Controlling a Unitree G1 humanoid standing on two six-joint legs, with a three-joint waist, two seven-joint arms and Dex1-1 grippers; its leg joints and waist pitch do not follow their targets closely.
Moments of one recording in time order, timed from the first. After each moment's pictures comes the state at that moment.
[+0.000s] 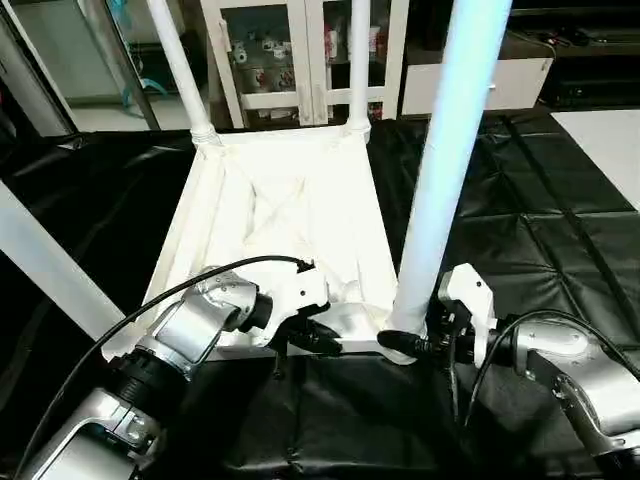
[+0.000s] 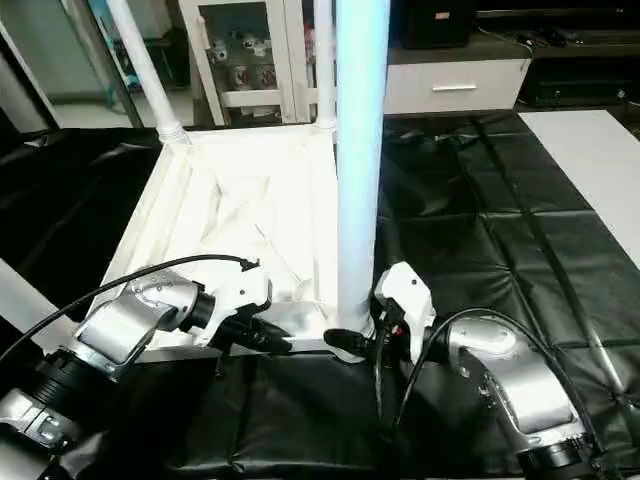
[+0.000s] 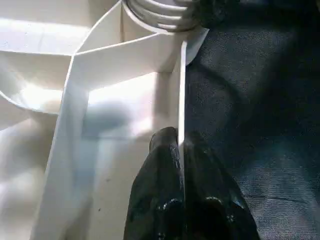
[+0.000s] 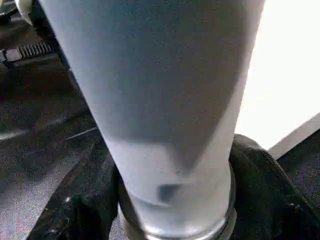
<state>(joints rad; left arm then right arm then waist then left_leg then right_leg) -0.52 0.38 -0.45 0.32 -0.01 0.35 -1.25 -0.15 -0.53 0.17 -0.03 0.31 0.42 0.91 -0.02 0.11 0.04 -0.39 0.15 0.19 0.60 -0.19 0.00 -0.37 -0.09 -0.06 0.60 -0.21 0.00</state>
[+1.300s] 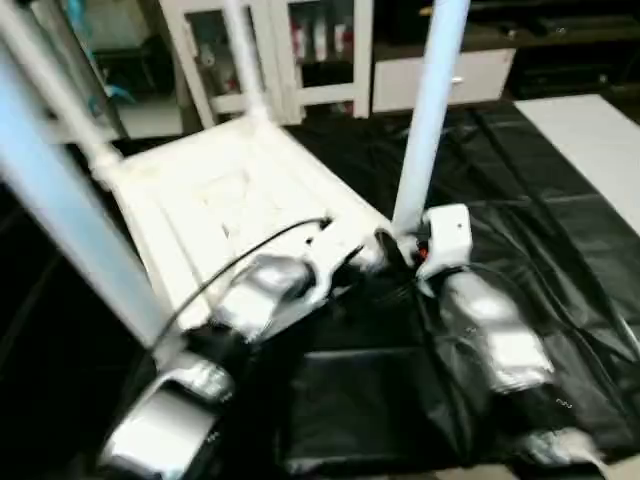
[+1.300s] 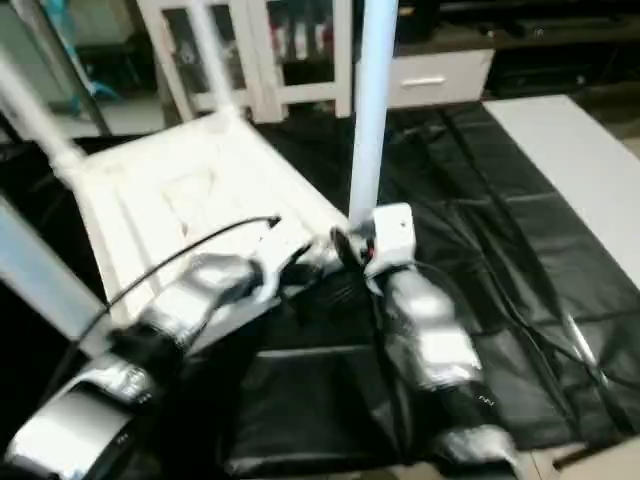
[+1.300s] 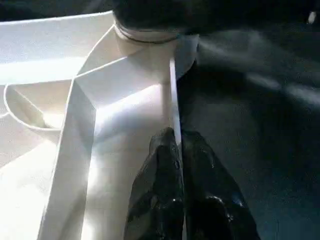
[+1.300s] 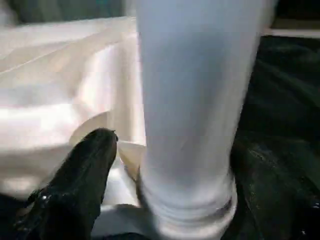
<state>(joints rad) -0.65 0.16 -0.35 0.61 0.04 0.26 -0.82 -0.35 -0.23 0.07 0.26 0.17 0.25 0.35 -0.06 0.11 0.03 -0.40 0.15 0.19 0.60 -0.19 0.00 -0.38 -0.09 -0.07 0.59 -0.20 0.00</state>
